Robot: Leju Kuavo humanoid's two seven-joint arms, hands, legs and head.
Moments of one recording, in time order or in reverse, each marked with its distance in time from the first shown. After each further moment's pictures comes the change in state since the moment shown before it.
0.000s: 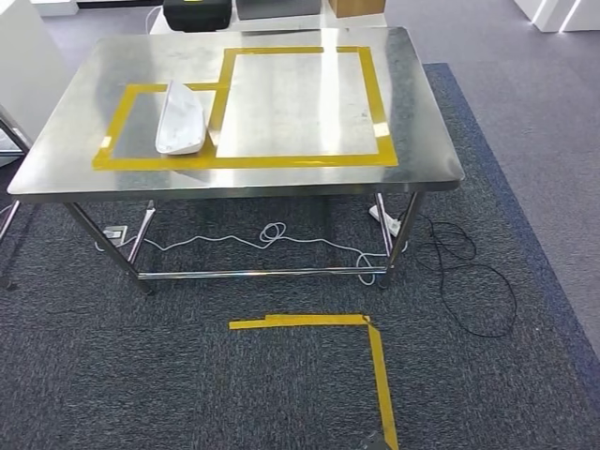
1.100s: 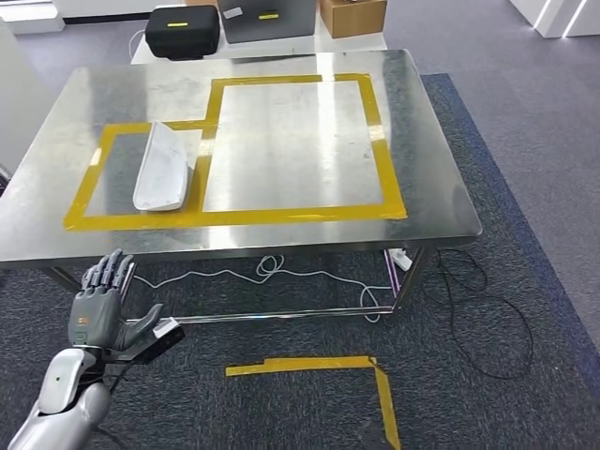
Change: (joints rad) left arm -0.235 0.211 -0.204 -0.655 -0.241 0.366 -0.119; right arm -0.029 0.005 -0.021 -0.001 0.036 0.002 -0.017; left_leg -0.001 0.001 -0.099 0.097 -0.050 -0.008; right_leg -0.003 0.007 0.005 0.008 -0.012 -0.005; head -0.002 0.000
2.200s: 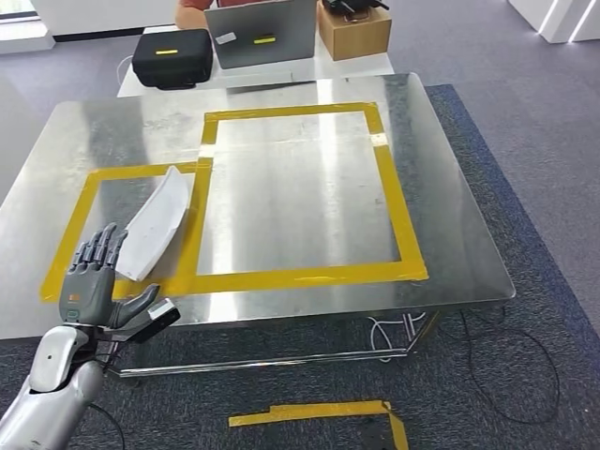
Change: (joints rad) left arm -0.074 0.020 0.002 -0.041 -0.053 0.004 0.002; right arm -0.009 0.005 -0.015 -0.001 0.000 -0.013 -0.038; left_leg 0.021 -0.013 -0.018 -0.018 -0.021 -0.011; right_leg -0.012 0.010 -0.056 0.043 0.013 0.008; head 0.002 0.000
